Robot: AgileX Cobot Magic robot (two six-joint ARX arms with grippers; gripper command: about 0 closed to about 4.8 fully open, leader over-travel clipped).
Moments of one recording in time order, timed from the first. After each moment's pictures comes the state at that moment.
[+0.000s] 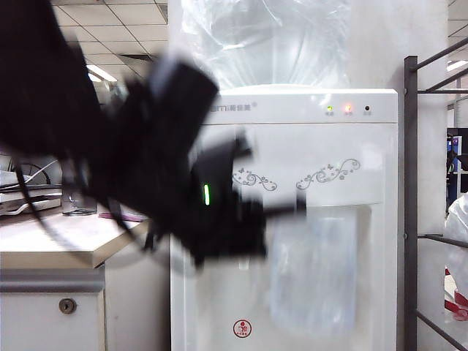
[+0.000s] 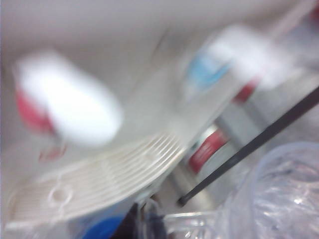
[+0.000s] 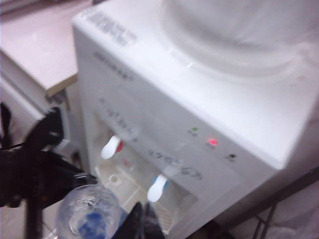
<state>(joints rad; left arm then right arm) -0.87 1.86 0.68 0.73 -0.17 -0.30 0.56 0.79 0.93 -0.55 0.01 -0.16</state>
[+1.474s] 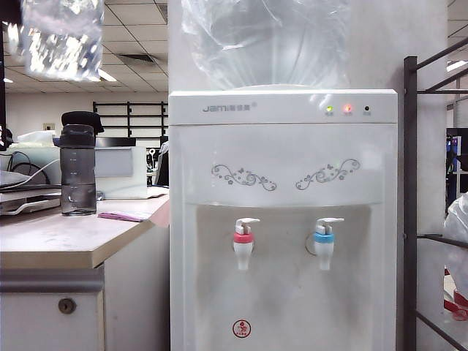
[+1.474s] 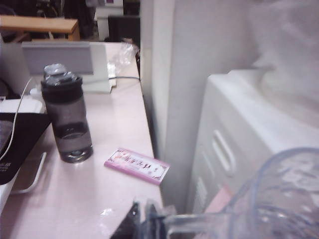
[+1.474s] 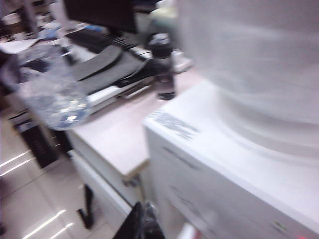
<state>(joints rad) -0.18 0.83 0.65 0.11 0.00 0.03 0.55 0.84 0.84 -0.14 -0.27 0.07</state>
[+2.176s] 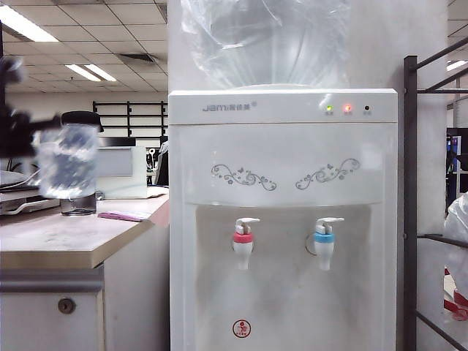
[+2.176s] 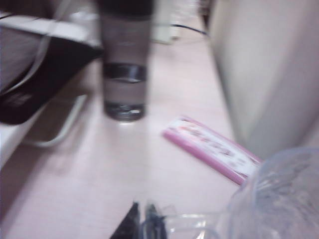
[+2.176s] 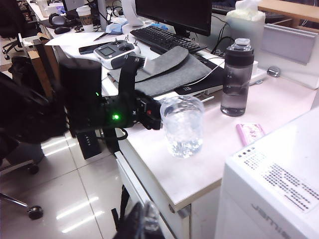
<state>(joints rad) 0.03 1.63 0.65 0.80 0.02 -0.12 0.74 1.17 0.91 0.14 -0.29 0.05</state>
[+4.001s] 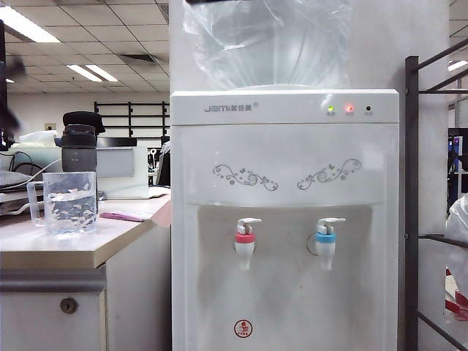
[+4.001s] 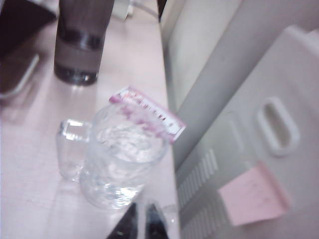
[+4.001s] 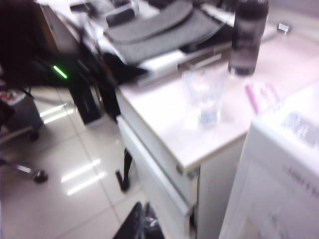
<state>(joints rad) 0.07 1.18 0.49 0.48 0.26 -0.24 0.84 1.22 0.95 -0.02 -0.18 0.06</state>
